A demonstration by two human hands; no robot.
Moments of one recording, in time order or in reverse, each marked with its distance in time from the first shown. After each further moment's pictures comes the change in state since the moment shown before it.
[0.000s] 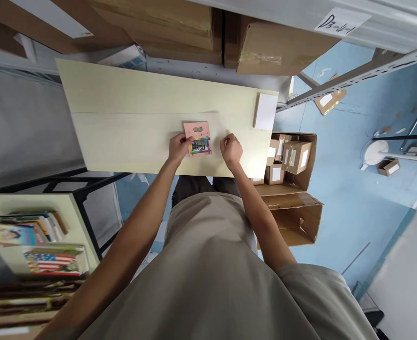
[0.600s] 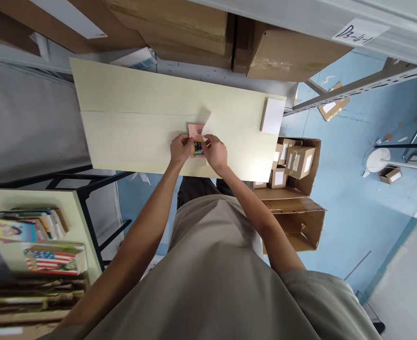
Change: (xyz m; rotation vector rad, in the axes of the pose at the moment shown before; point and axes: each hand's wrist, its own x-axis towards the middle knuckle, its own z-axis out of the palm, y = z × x) left_hand -0.007 0.004 -0.012 0.072 0.132 0.032; right_hand -0.030 -0.075 0.027 0.133 -0.162 -0.251
